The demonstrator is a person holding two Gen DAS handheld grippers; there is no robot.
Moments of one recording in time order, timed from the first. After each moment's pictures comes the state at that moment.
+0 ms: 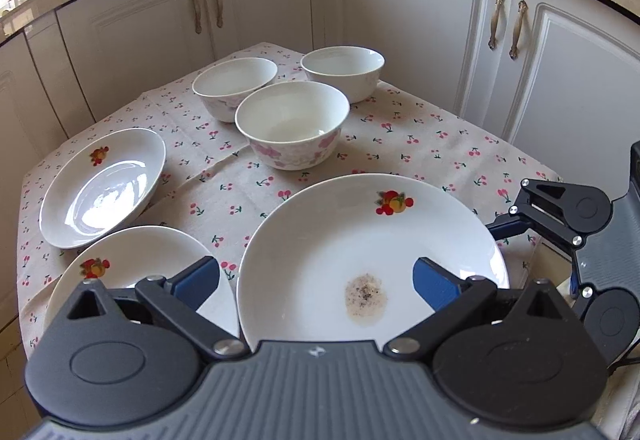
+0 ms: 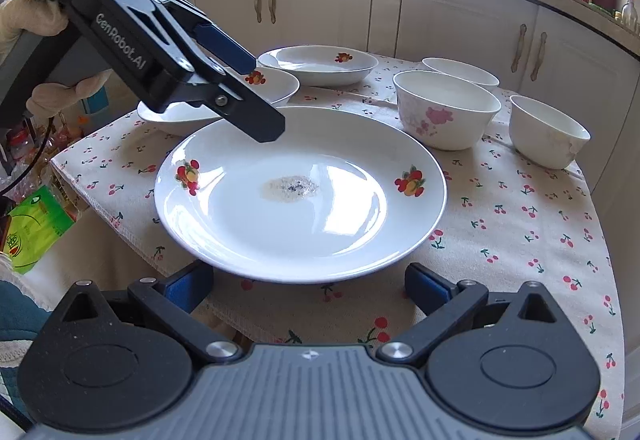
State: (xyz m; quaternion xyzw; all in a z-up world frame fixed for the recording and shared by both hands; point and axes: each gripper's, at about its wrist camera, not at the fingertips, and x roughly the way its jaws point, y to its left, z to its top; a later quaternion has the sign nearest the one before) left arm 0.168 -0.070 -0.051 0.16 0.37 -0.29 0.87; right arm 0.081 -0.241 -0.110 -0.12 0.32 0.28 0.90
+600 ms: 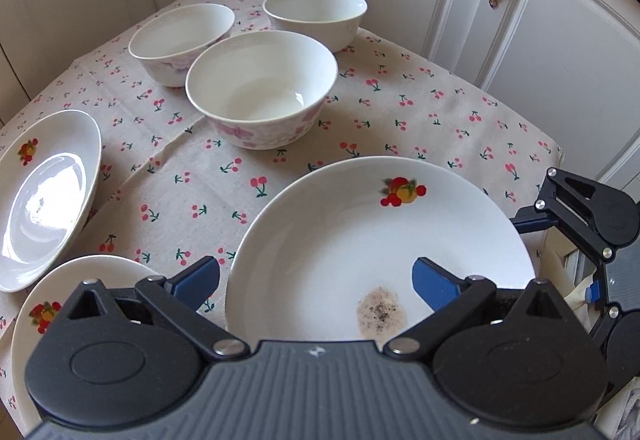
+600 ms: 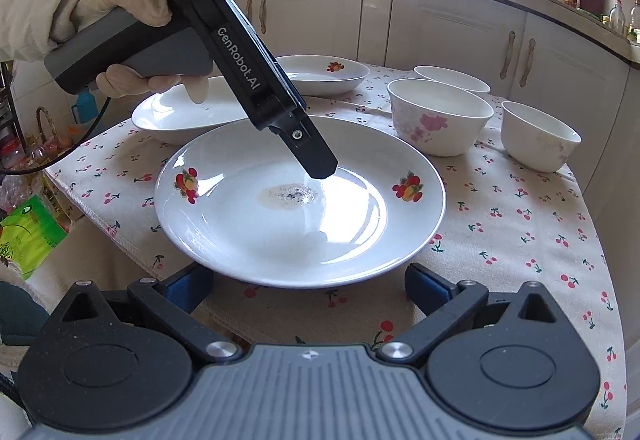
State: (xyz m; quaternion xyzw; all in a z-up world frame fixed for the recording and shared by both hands) left arm 0.231 -0.092 -0.075 0.19 0.46 -0.36 0.79; right arm 0.076 -0.236 -0.111 -0.11 0.31 0.27 0.91
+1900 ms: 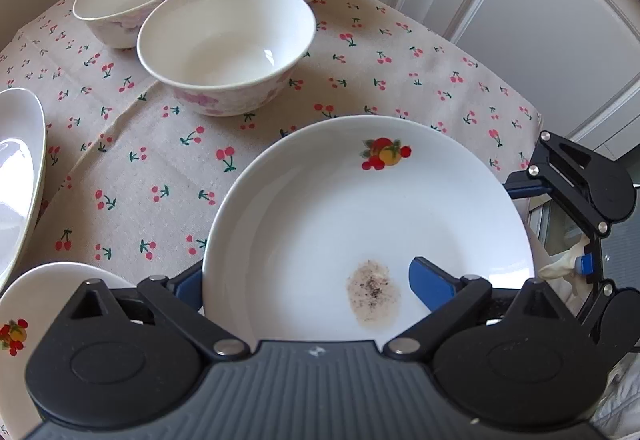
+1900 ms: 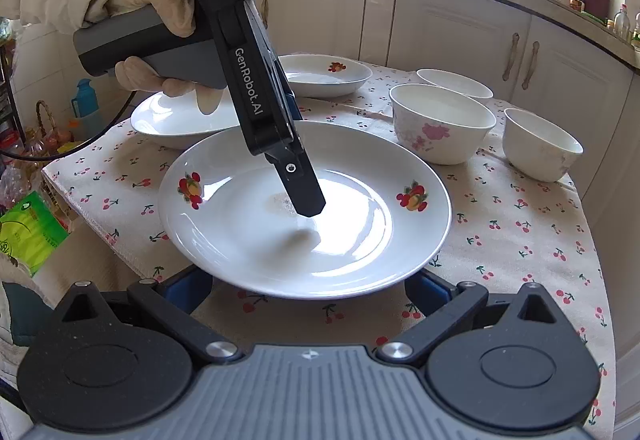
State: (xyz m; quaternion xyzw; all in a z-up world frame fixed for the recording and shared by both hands) left arm 0.256 -0.099 -0.087 0.19 0.53 -0.41 0.72; right arm 0.081 -0.231 -0.103 -0.12 0.31 0.27 0.90
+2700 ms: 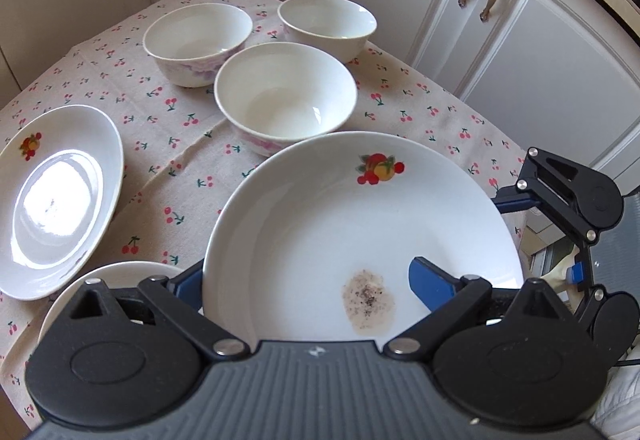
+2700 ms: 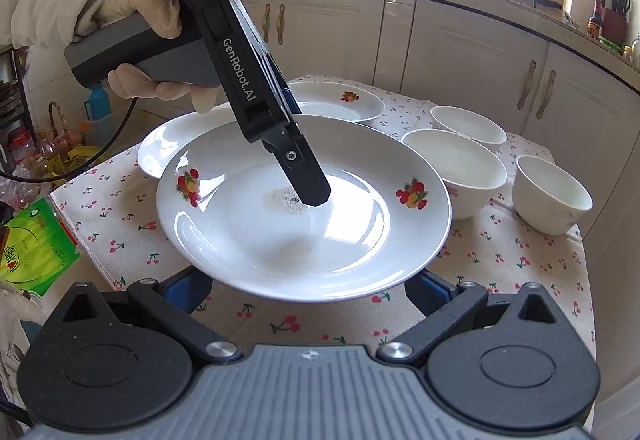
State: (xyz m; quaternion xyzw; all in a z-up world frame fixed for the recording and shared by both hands) left arm 0.258 -0.059 -0.044 0.15 0.49 -0.38 0.77; right arm 0.103 -0.214 -0.073 -0.14 0.29 0.30 0.90
